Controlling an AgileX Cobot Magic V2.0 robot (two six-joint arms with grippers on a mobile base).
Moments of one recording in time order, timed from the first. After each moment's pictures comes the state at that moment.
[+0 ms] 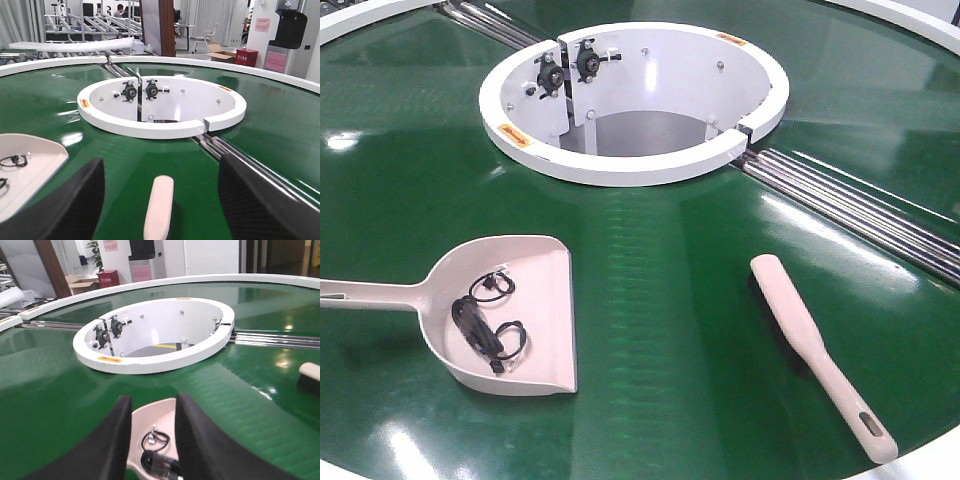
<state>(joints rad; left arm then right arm) -0.08 0.26 -0.41 -0.60 0.41 0.75 0.29 0.07 -0.38 -0.04 0.44 -0.04</state>
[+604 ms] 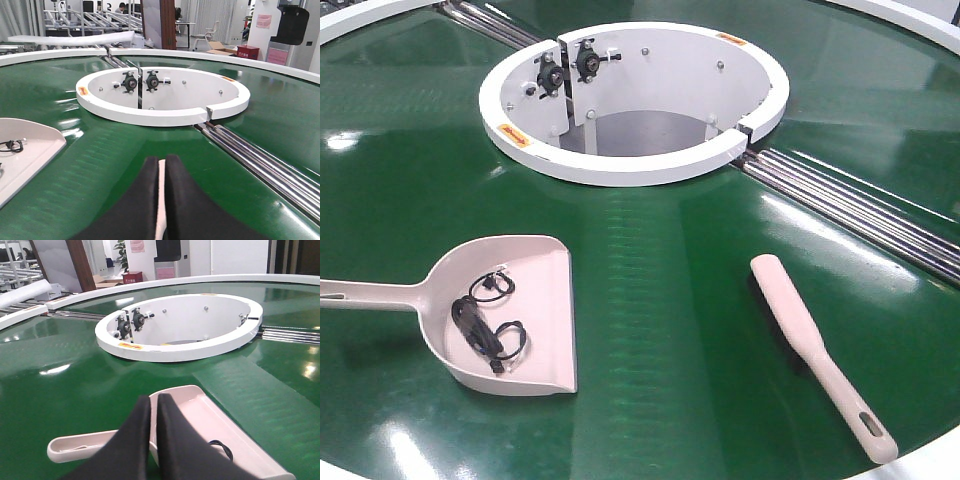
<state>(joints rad) -0.08 0.21 -0.25 -0.60 0.26 0.74 0.29 0.03 -0.23 -0.03 0.34 -0.05</state>
